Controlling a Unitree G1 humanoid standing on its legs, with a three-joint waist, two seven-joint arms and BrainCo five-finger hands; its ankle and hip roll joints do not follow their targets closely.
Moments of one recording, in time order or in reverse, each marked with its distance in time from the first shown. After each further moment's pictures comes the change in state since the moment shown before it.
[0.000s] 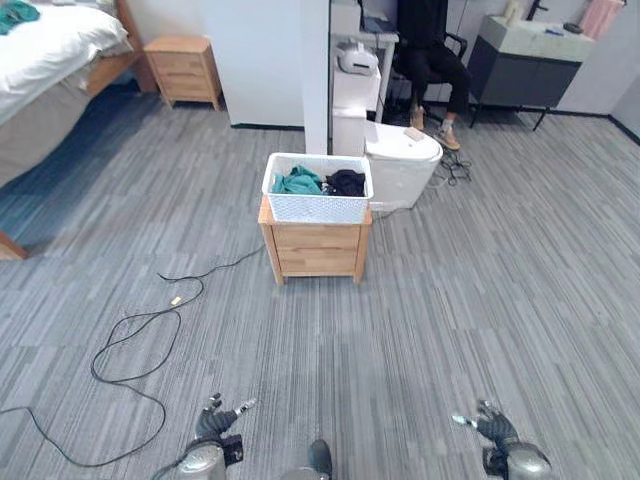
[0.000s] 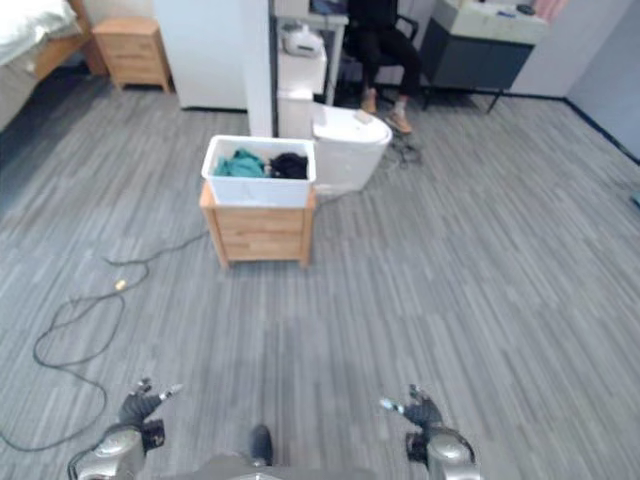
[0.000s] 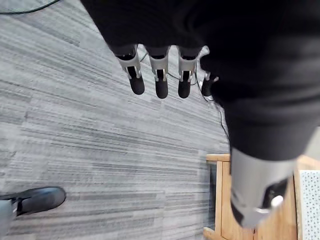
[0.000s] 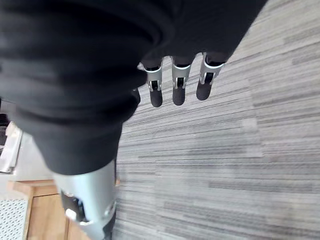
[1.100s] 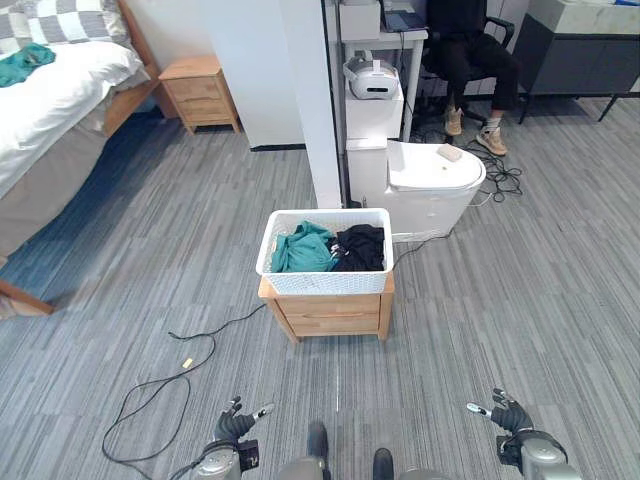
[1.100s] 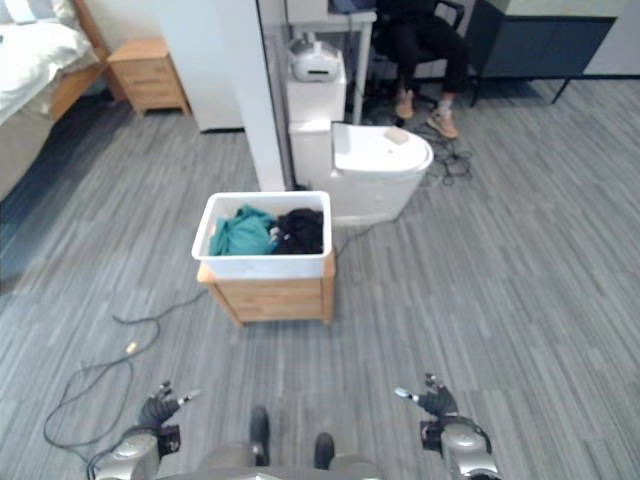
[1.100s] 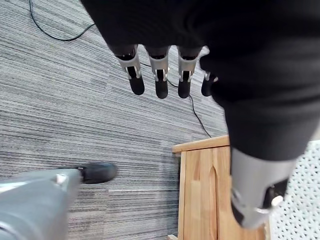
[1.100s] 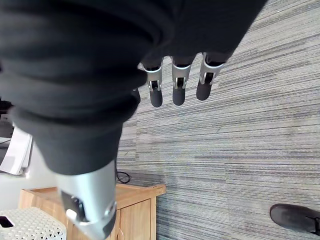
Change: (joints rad) left arm 0.027 -0.068 -0.028 0.026 0.036 0.007 -0.024; right arm -0.024 -0.061 -0.019 0.022 0.000 0.004 -0.019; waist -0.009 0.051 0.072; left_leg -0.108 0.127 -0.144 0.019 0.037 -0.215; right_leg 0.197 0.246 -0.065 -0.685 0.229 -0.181
